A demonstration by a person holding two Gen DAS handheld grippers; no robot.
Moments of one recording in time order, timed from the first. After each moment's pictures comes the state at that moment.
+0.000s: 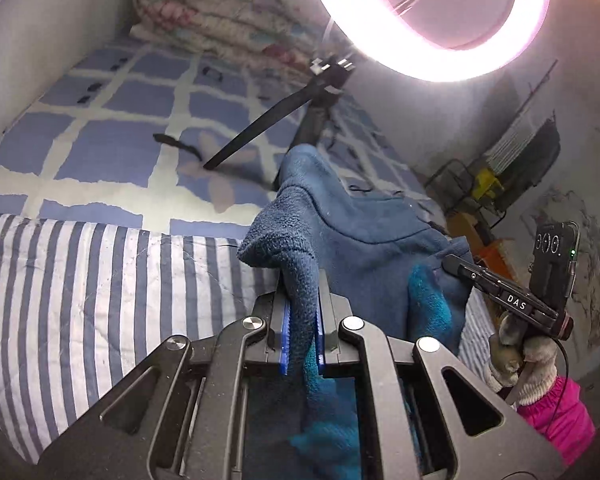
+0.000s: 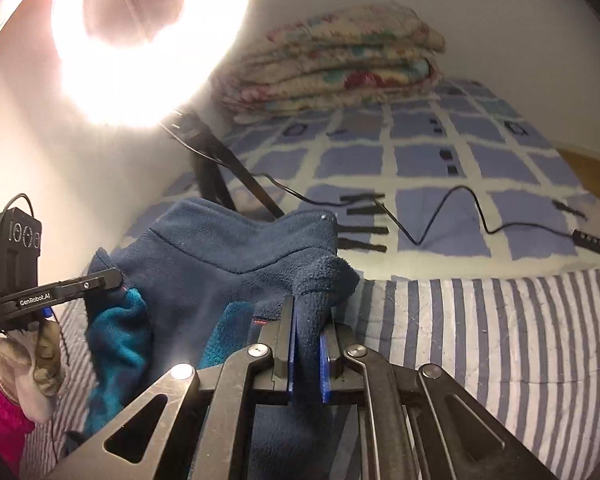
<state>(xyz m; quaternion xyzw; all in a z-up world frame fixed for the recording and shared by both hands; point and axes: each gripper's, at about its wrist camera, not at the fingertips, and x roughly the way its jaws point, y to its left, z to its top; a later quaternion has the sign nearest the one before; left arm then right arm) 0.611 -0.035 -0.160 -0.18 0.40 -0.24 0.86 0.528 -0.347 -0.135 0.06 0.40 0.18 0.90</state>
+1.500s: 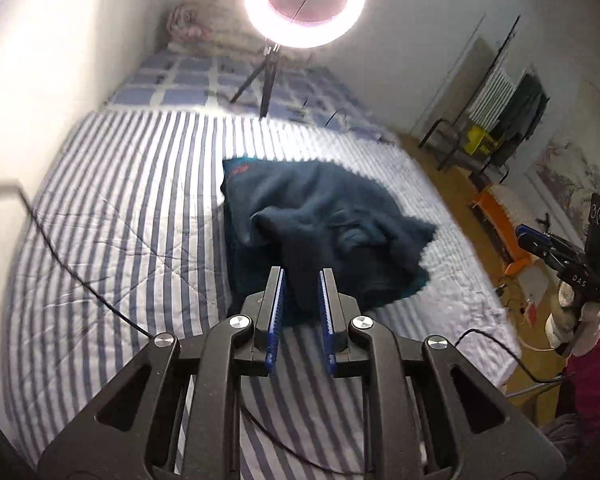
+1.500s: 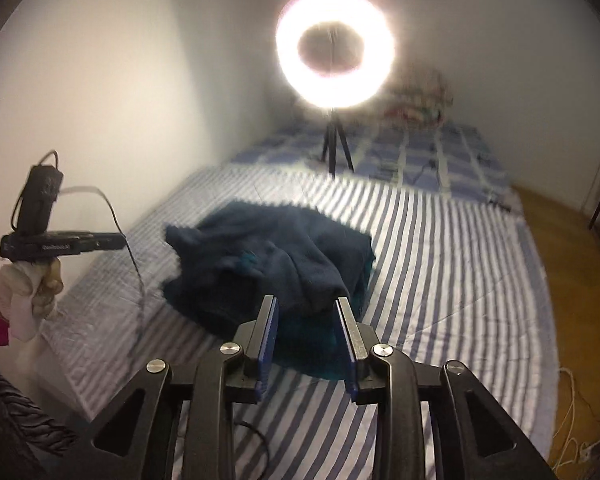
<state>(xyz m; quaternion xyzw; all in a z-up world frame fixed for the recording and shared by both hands) 0.212 0.009 -0.067 -0.12 0.40 -0.21 0.88 0.113 -0.364 -0.028 -0.05 0.35 0.21 0.91</state>
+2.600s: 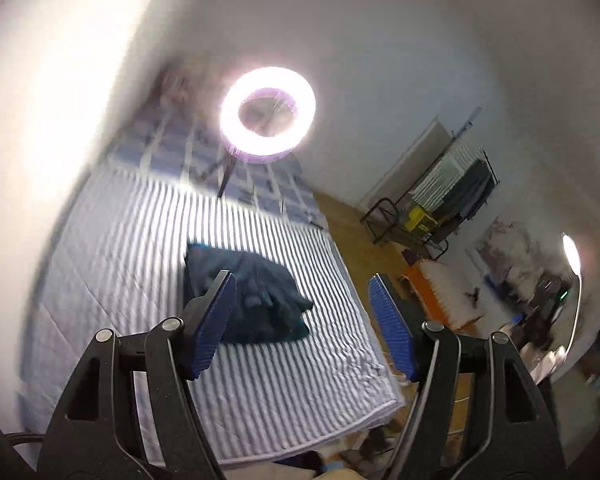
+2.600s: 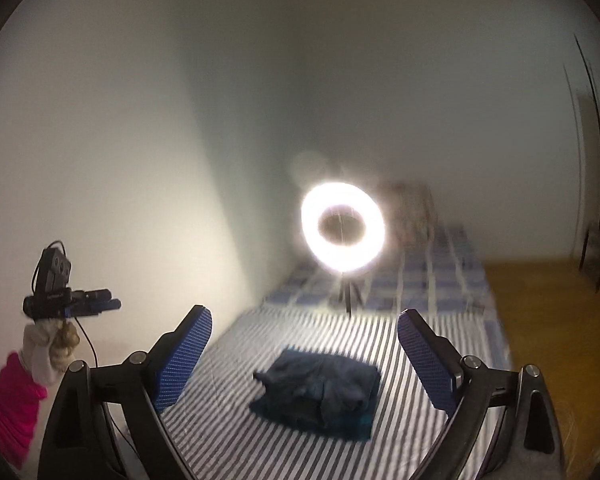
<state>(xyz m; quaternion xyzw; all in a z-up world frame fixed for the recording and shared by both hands) 0.137 0.093 0.109 -0.27 0.34 -0.25 0.86 0.014 -0.385 0.189 0.05 0.20 0.21 0.95</state>
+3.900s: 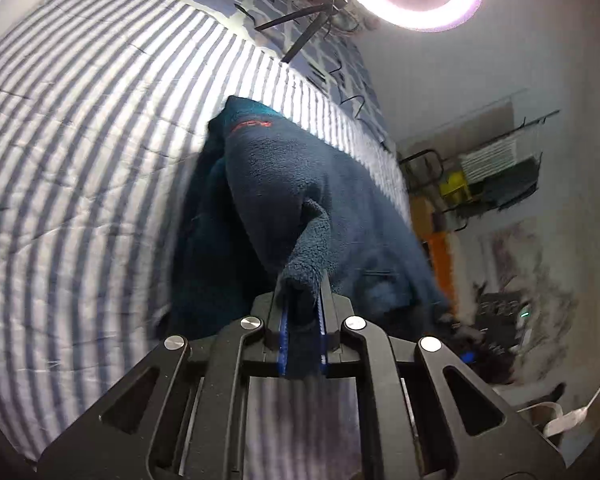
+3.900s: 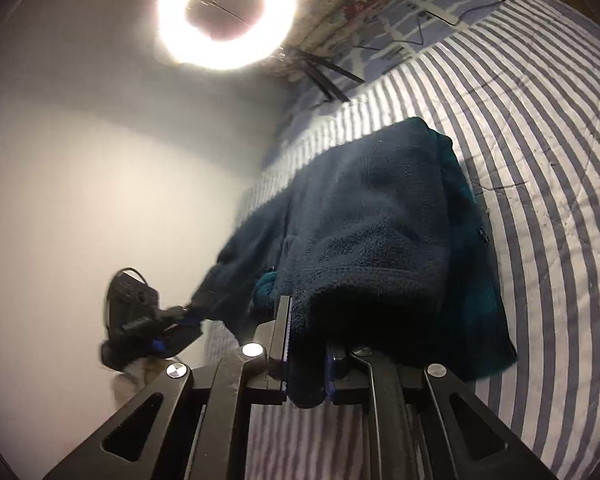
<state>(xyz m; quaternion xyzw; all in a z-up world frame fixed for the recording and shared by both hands) 0.308 0.013 -0.155 -0.32 0.50 -0.22 0.77 0.211 -0.362 -0.142 0.32 0.45 0.28 0.79</state>
